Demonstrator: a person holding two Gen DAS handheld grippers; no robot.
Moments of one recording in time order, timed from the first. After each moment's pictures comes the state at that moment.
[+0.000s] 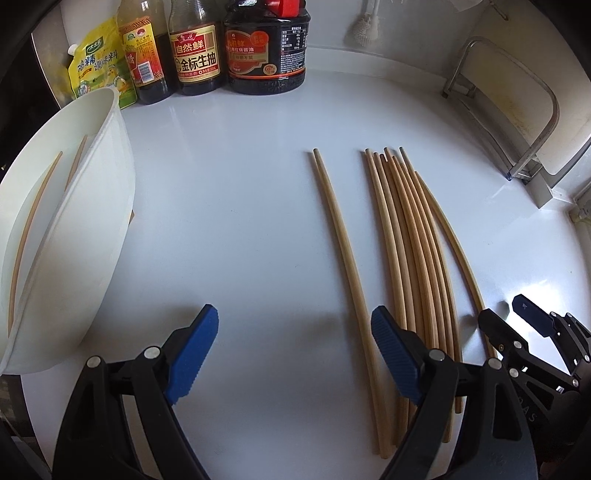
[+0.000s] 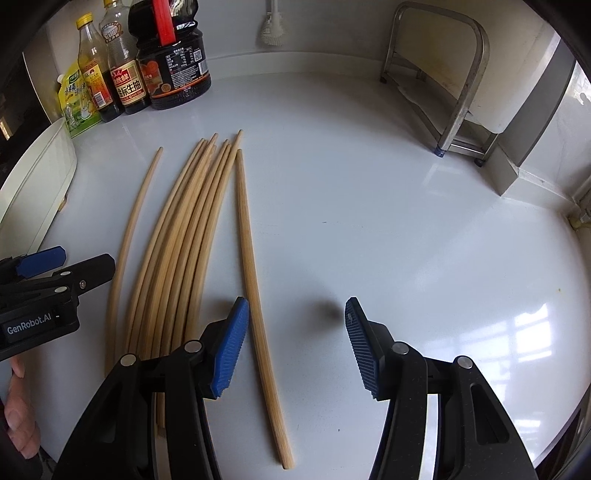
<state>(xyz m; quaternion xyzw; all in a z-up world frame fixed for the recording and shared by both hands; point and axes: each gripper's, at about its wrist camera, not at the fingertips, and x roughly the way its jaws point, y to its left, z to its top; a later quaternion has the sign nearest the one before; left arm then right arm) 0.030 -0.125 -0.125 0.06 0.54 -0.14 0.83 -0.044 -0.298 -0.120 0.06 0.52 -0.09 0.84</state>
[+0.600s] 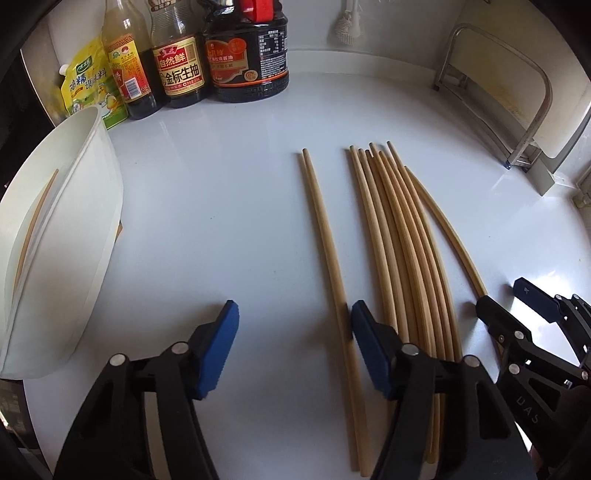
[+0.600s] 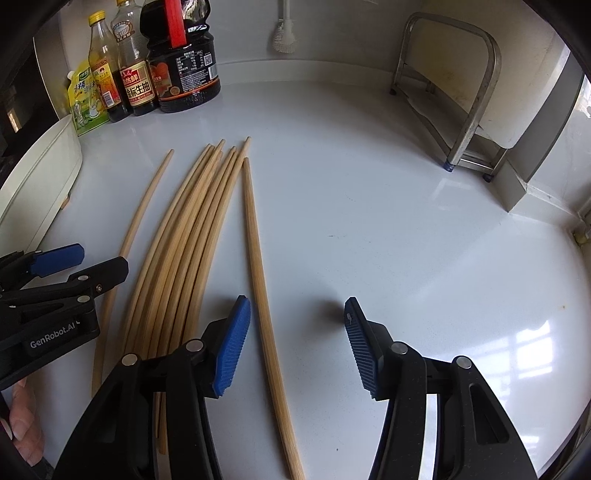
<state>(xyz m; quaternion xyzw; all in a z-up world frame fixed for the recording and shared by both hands) 0.023 -0.142 -0.131 0.09 0.52 -0.15 0.84 -0.038 -0.296 -0.124 0.04 0.51 -0.07 0.86</state>
